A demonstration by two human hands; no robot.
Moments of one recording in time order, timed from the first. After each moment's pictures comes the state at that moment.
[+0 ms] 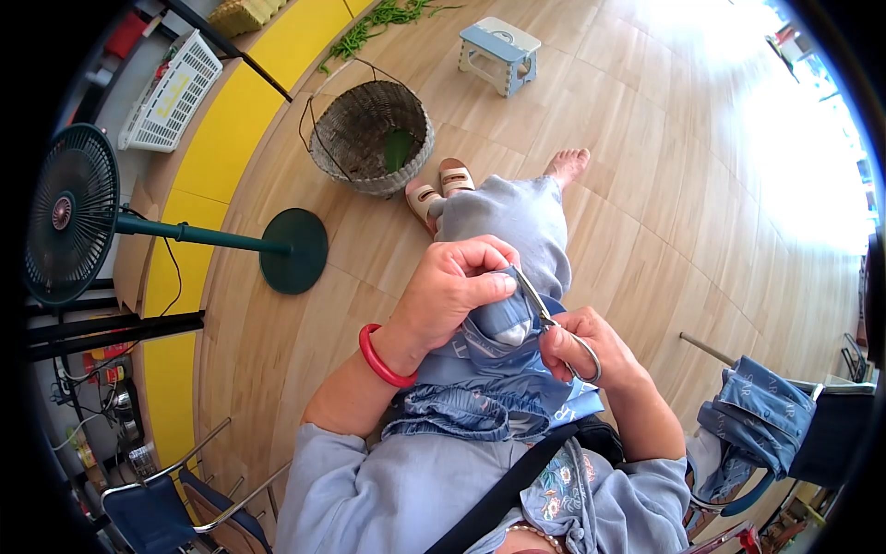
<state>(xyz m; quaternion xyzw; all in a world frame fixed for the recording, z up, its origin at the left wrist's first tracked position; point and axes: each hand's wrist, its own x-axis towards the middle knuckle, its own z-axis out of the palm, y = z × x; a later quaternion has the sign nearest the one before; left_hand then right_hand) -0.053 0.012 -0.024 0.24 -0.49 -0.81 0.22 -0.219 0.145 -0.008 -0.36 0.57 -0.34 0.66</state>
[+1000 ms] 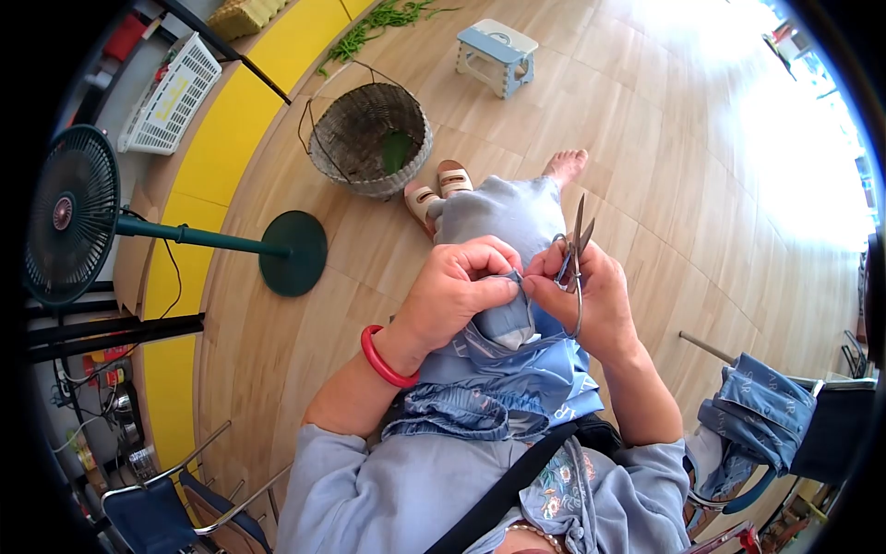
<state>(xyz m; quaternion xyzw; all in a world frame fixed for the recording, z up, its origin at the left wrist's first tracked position) -0.054 0.014 -0.023 0.23 -0.52 -0.80 0.21 -0.210 0.107 0.002 -0.46 0.64 -0.49 0.36</state>
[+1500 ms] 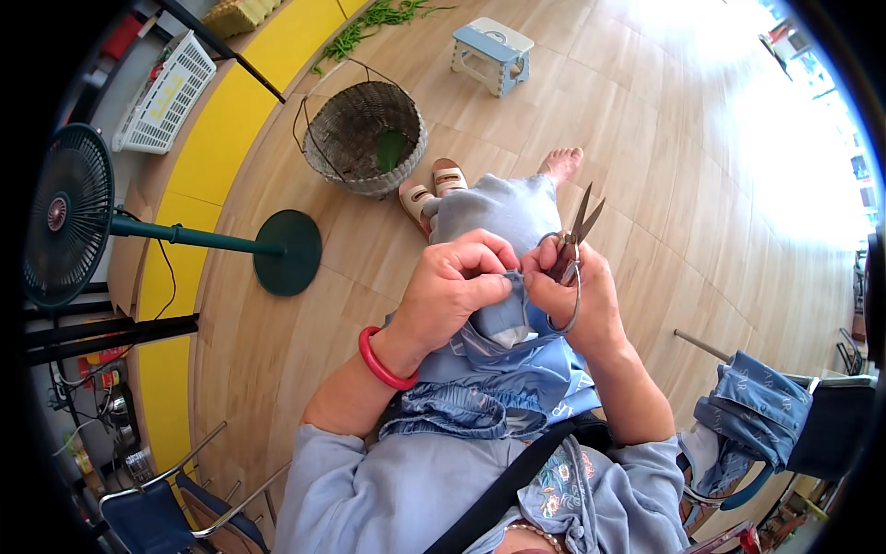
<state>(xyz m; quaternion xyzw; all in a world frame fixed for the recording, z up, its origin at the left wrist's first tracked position) -0.054 0.015 -0.023 0.24 -0.56 -0.75 0.25 -0.202 0.103 -0.004 -0.33 0.64 -0.51 0.46</state>
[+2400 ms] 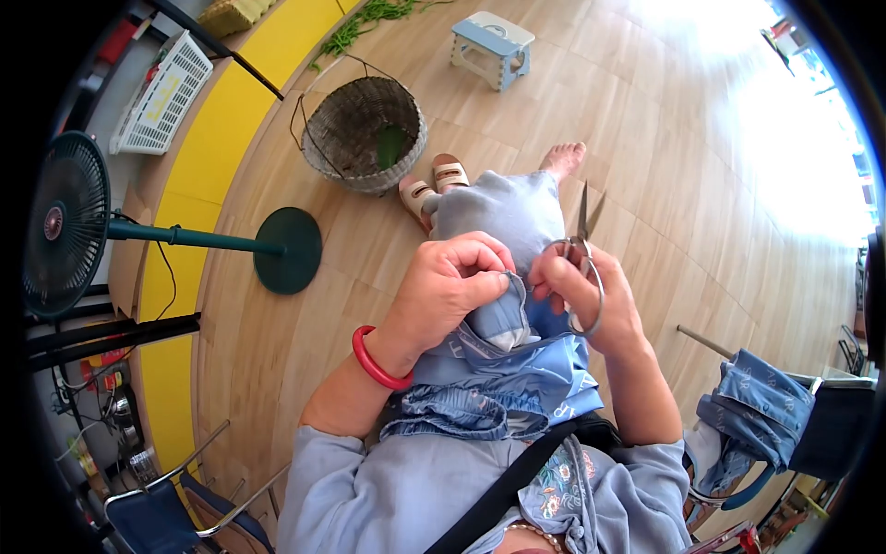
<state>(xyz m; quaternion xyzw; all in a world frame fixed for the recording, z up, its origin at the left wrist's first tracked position) -0.052 0.011 -0.015 0.27 -0.56 -0.75 0.22 -0.220 0.108 0.002 -0.33 0.64 -0.46 0.52</state>
